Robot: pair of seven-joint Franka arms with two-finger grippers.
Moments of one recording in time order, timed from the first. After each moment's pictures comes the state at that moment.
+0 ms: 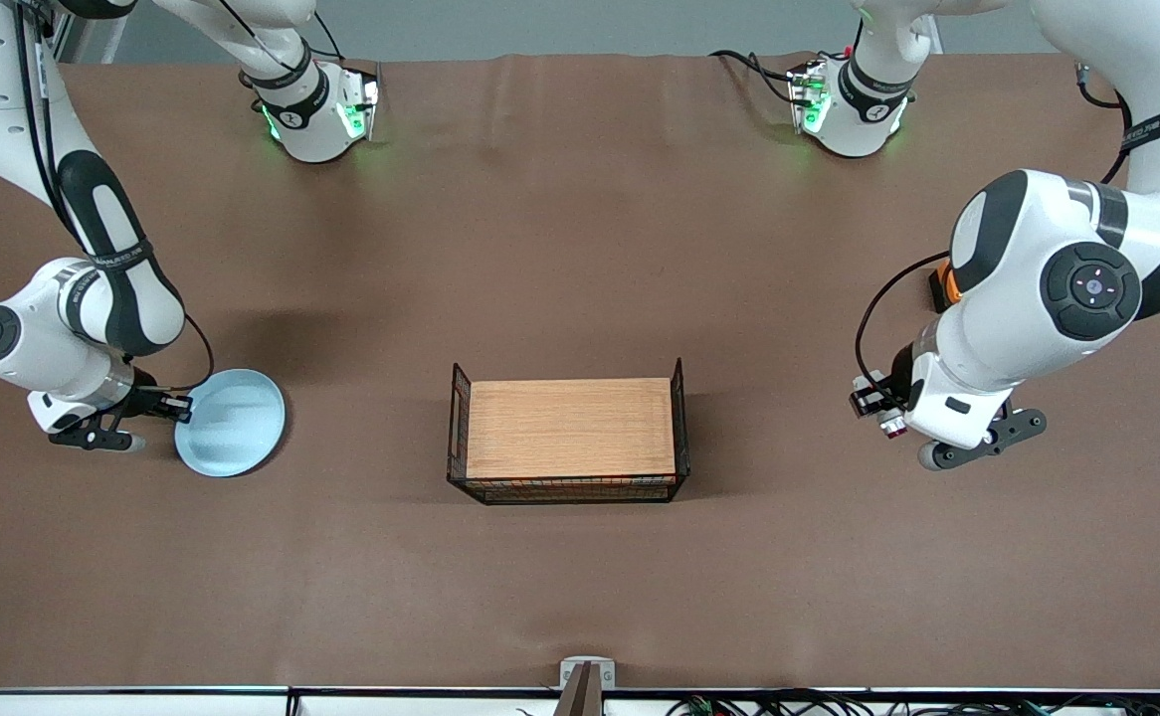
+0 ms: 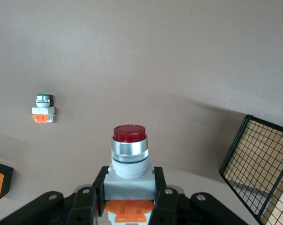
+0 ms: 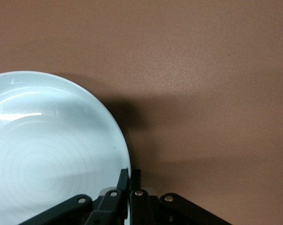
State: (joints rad) left arm -0.02 0.39 -0.29 -1.51 0.08 1.85 -0.65; right arm -0.18 0.53 -0.08 -2.02 0.10 2.56 -0.23
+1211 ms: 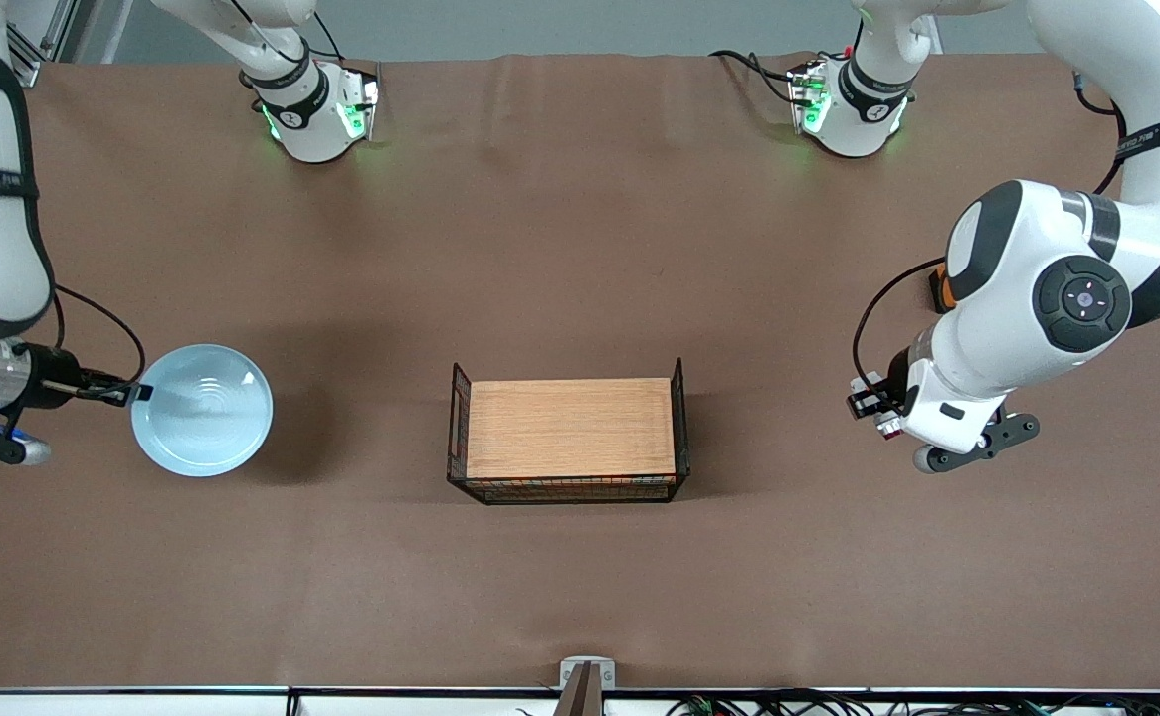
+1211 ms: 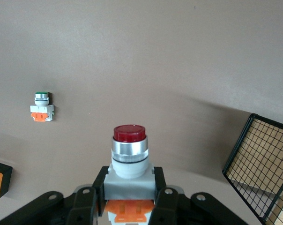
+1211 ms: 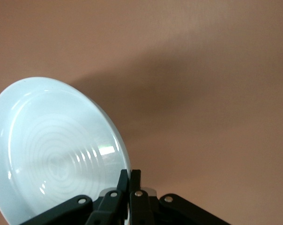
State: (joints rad) left arm -0.02 0.40 -0.29 -1.51 0.08 1.85 -0.65; right arm -0.12 0.33 -0.07 -1.64 0.18 1.77 0.18
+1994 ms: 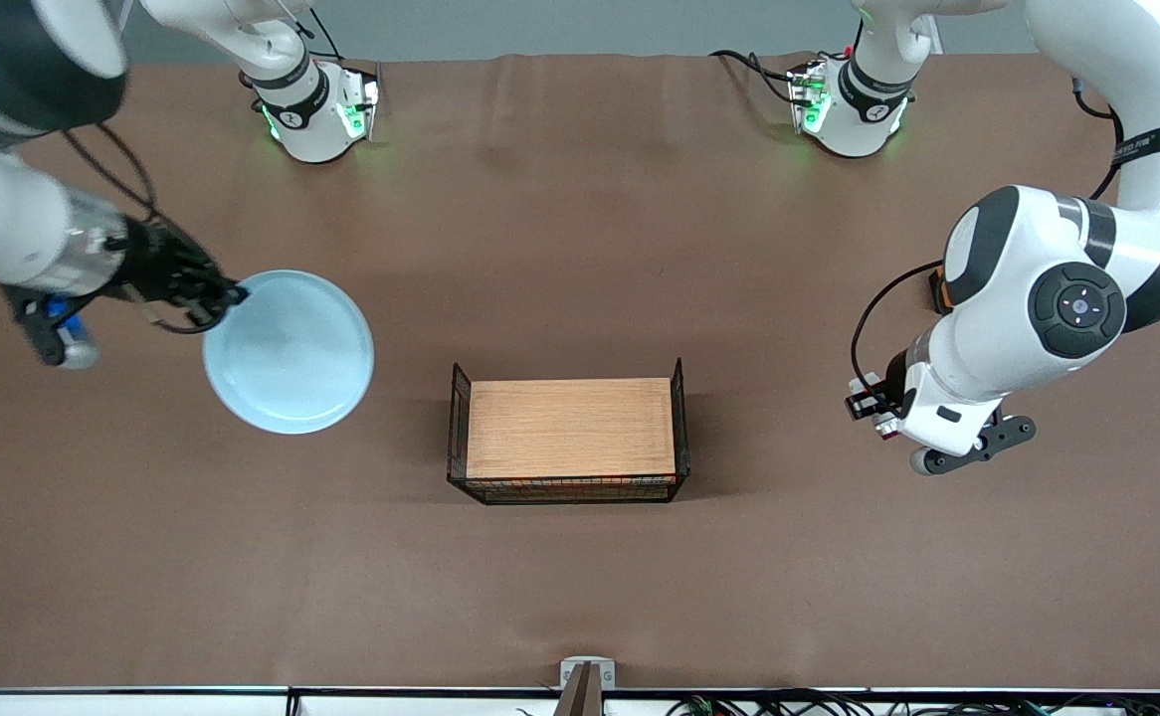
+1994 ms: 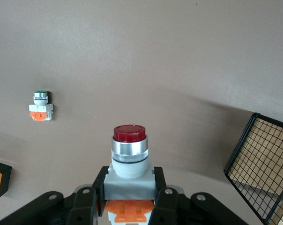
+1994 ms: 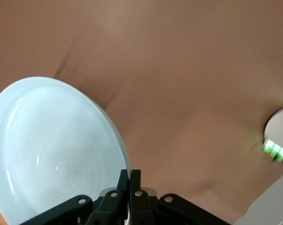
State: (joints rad) left arm -0.02 0.41 -0.29 -1.51 0.08 1.85 -0.65; right arm 0.27 0.21 -0.04 -1.37 0.22 1.41 1.24
